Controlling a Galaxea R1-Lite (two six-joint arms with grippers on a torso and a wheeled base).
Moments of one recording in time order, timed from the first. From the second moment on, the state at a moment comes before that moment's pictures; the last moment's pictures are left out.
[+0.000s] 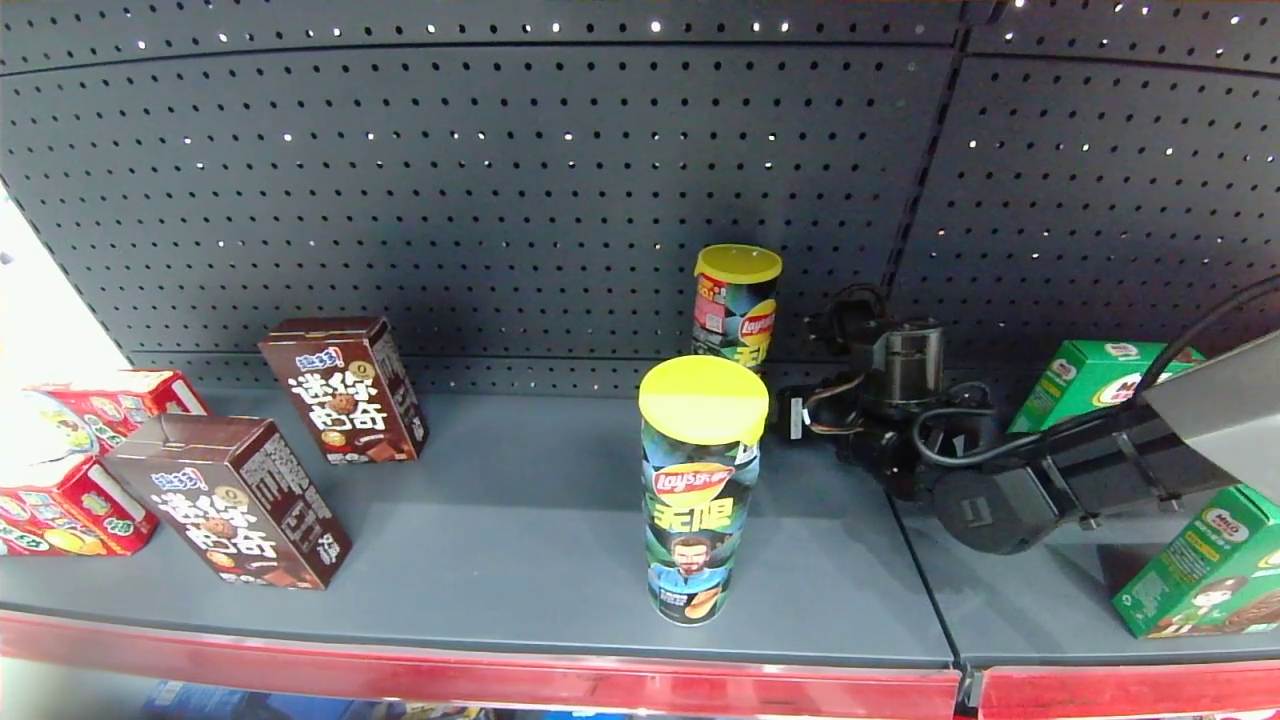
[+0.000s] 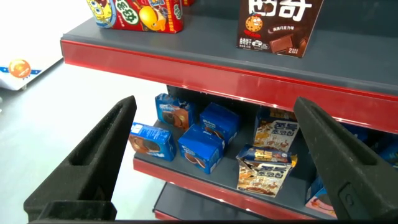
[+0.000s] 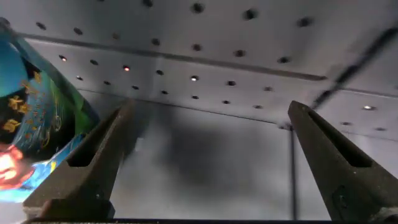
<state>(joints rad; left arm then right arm) 0.32 0.00 -0.01 0.03 0.01 -0.01 0.53 2.06 -1.15 -0.71 -0.37 0.05</state>
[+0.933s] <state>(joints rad) 0.32 0.00 -0.01 0.03 0.01 -0.01 0.59 2.04 -1.12 -0.70 -0.36 0.05</state>
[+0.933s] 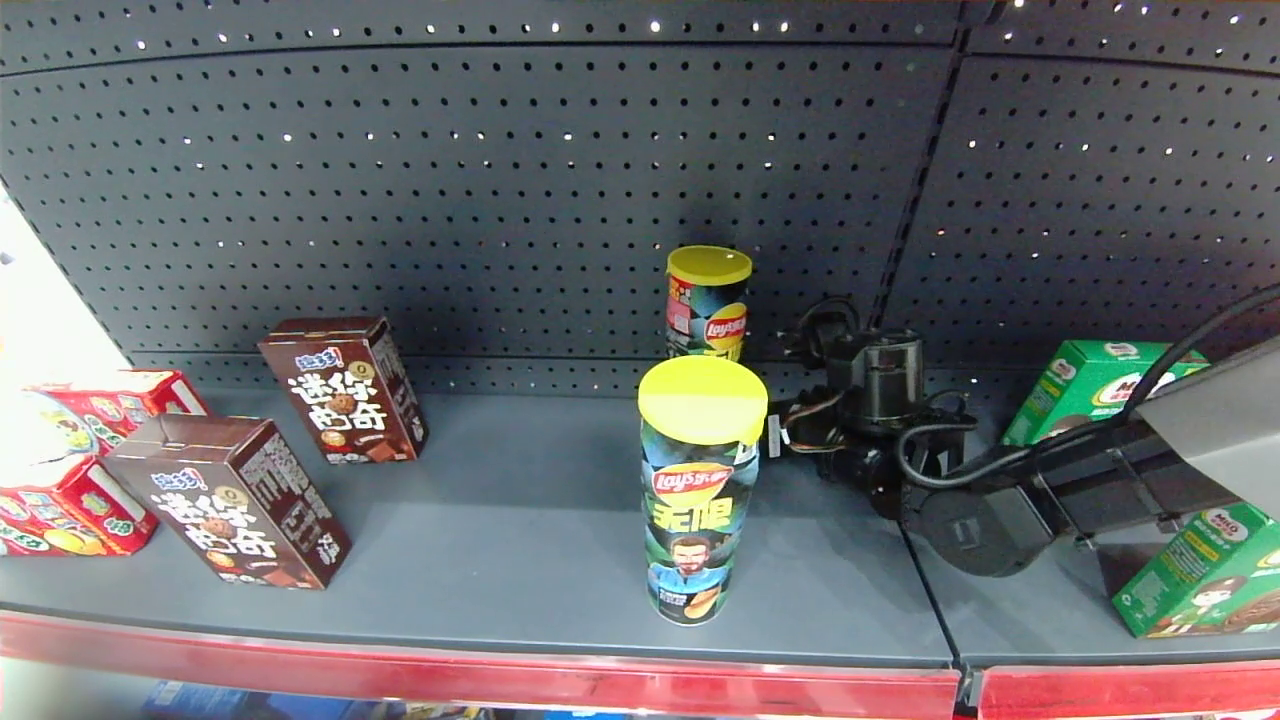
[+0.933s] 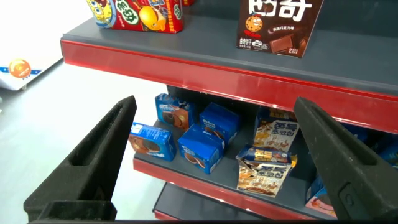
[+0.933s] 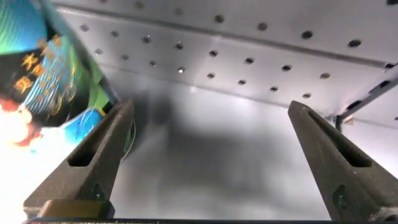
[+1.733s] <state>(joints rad) 0.32 0.00 -0.01 0.03 0.01 -0.01 0.49 1.63 -0.92 -0.65 -0.27 -0.15</state>
